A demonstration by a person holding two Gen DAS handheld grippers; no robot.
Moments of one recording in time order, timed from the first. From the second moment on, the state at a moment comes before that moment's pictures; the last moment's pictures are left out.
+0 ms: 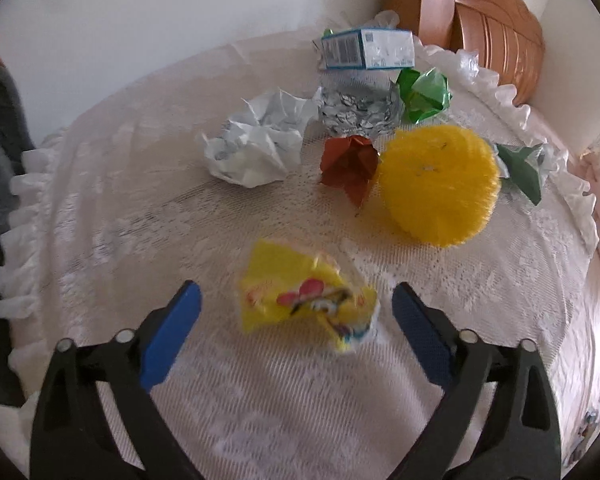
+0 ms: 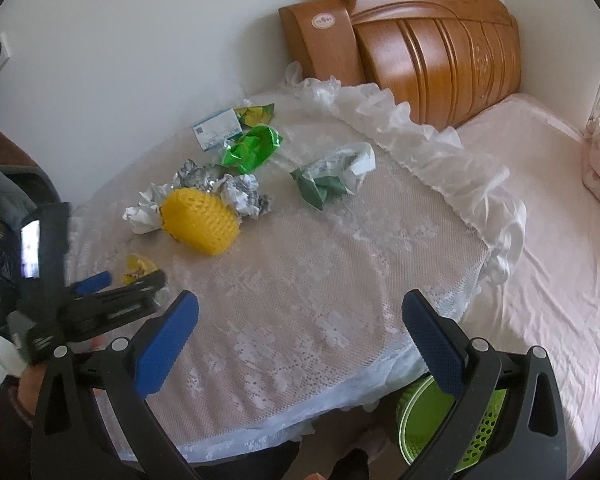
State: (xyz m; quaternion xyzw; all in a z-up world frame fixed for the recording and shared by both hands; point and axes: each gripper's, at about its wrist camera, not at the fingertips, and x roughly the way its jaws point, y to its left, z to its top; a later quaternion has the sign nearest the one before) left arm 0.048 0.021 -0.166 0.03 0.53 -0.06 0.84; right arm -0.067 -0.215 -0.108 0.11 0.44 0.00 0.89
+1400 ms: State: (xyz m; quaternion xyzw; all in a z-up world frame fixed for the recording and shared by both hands) left arm 0.008 0.114 -0.113 0.04 0.48 -0.12 0.87; right arm 0.019 -0.070 -0.135 -0.22 0.40 0.15 0.88
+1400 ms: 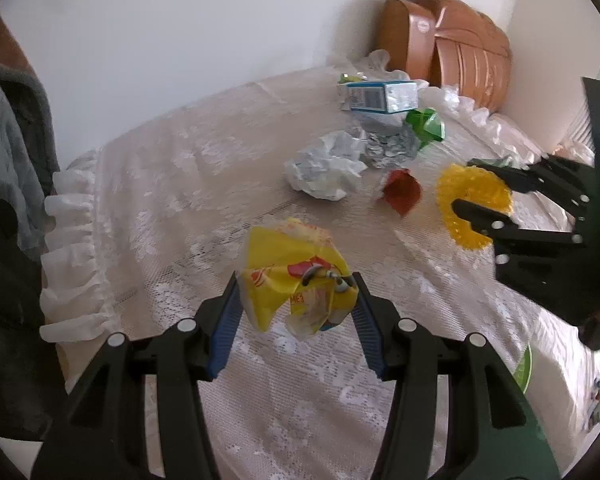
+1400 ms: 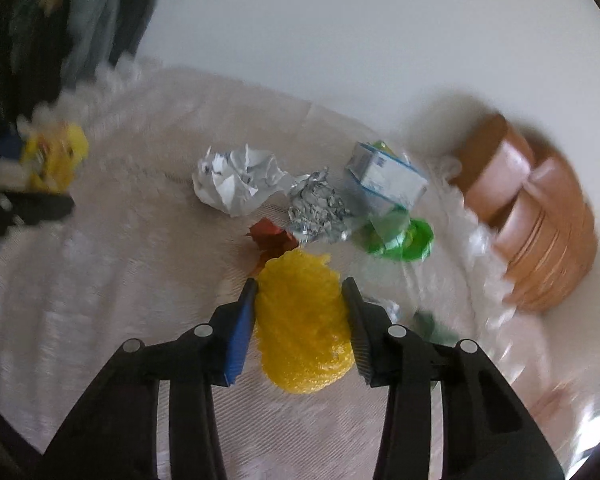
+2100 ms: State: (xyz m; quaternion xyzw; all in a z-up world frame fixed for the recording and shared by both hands) left arm -0.015 0.035 -0.095 0.05 0.47 -0.19 0.86; right arm -0.002 -0.197 -0.118 0.18 0.40 0.18 0.88
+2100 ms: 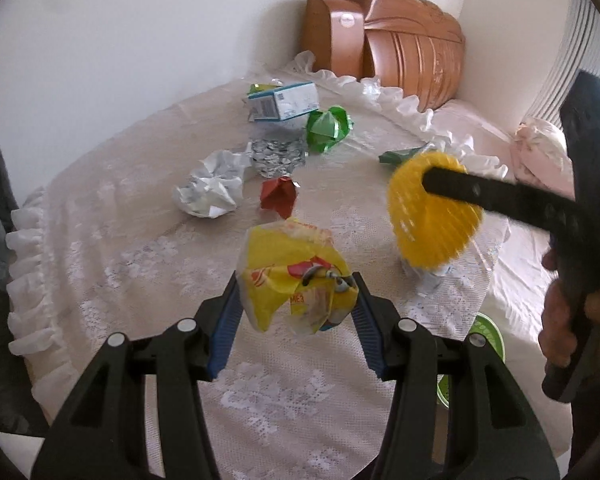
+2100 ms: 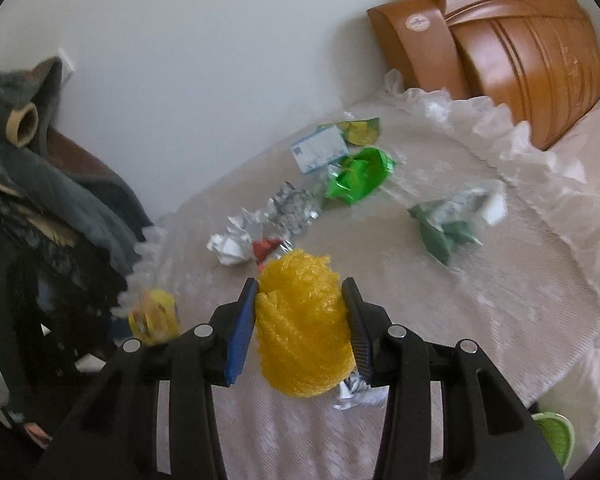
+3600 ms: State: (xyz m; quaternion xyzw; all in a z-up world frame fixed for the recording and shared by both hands) left arm -0.130 -0.242 -0.089 0.19 0.46 -0.46 0.73; right arm -0.256 -0.452 -0.189 0.23 0.47 -0.27 0.81
